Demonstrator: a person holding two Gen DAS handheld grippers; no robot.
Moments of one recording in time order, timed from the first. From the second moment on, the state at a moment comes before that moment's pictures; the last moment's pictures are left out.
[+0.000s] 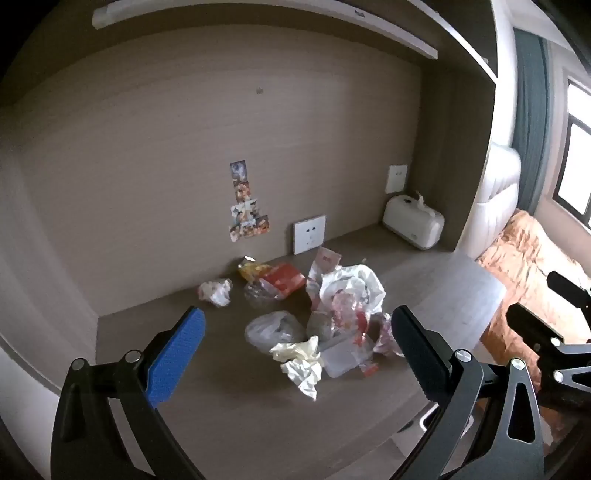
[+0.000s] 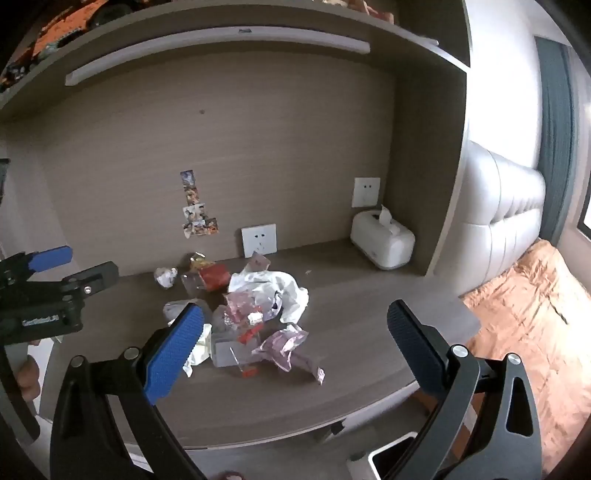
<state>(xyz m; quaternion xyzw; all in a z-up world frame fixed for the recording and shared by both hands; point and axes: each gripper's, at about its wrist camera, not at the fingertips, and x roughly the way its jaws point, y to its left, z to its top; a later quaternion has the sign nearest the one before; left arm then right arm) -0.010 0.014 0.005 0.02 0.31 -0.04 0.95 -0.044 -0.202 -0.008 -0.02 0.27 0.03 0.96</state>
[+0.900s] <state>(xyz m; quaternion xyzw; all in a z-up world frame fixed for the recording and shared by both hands) -0.014 0.030 0.003 -0.01 0.29 -0.07 0.95 -0.052 -0.185 0.009 -0.05 0.22 0.10 0.97</state>
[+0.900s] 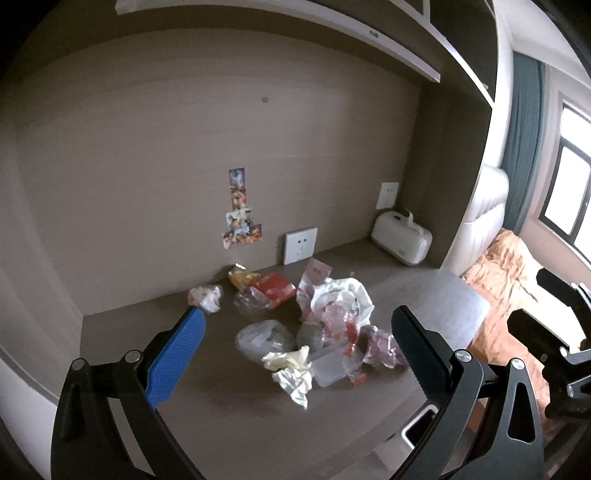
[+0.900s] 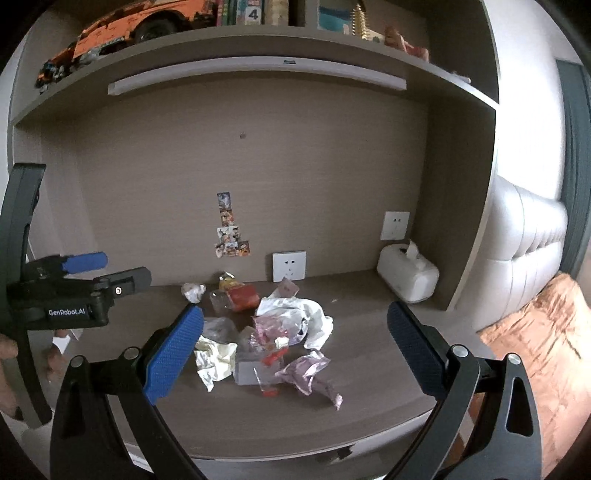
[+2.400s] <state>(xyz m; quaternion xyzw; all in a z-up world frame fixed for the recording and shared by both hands) 0.058 0.023 -0.136 0.04 0.40 -0.10 0.91 0.044 -0.179 -0.129 -0.06 0.35 0.08 0.93</state>
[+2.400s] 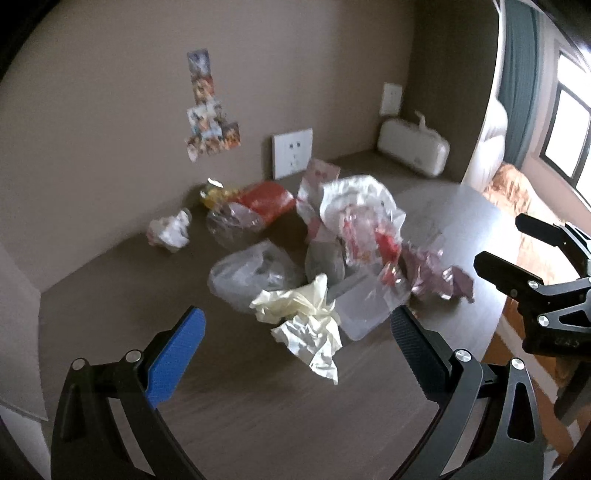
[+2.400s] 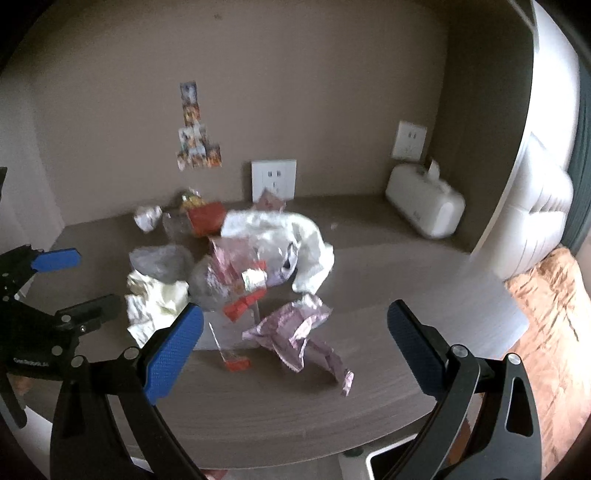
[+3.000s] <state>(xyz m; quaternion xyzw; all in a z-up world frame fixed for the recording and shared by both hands) 0.100 0.014 -0.204 0.04 0.48 -0.12 0.87 0.104 -0.185 -0.198 0.03 0.44 0.12 0.89</state>
